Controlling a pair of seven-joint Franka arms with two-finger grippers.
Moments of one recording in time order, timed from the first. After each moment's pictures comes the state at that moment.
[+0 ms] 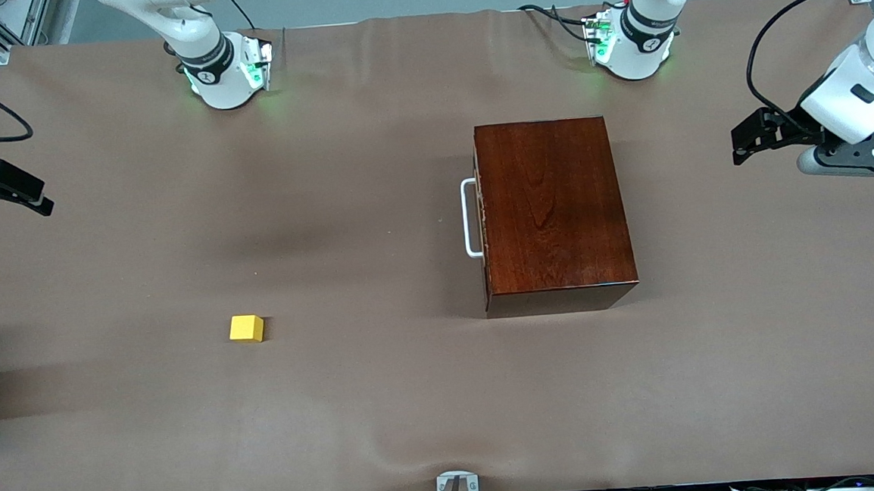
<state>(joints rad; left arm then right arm) -0.01 0.01 -0.12 -1.60 0.00 1.59 -0.02 -0.04 -0.01 -0.01 -1.57 0.02 1.60 0.01</state>
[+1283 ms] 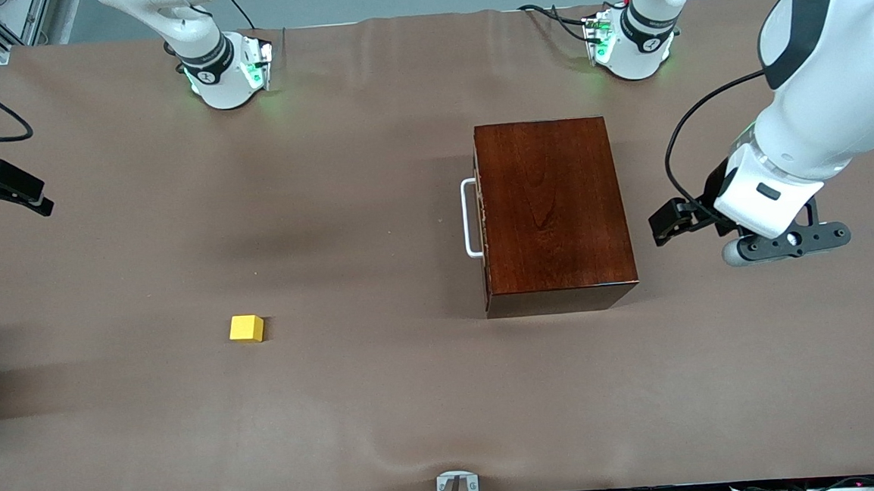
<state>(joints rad) -0.10 0.28 -0.21 -1.36 0.01 1.74 -0.42 -0.04 -0.01 -0.01 -1.57 0.02 1.60 0.01</state>
